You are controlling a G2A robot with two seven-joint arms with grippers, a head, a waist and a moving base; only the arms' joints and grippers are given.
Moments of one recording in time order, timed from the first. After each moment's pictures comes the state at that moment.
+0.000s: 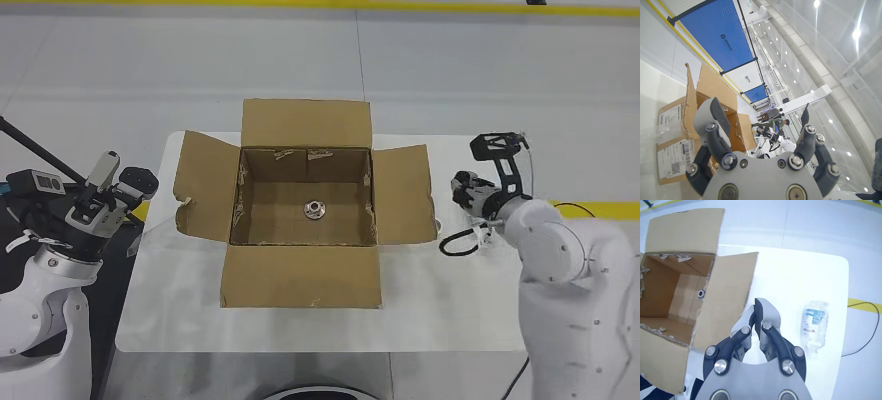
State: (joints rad) left arm 1.53 -1.23 -2.00 -2.01 -0.33 -0.12 -0.61; right arm -1.02 -1.27 1.59 -1.91 -1.06 -0.01 1.25
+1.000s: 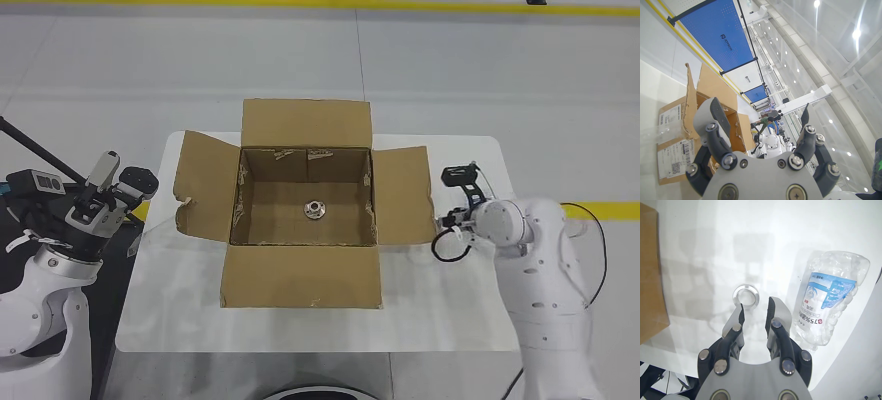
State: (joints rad) left arm 1.53 -1.23 -2.00 -2.01 -0.33 -0.12 -0.61; right arm -0.86 -1.25 1.41 -1.42 -1.17 -0.07 1.35
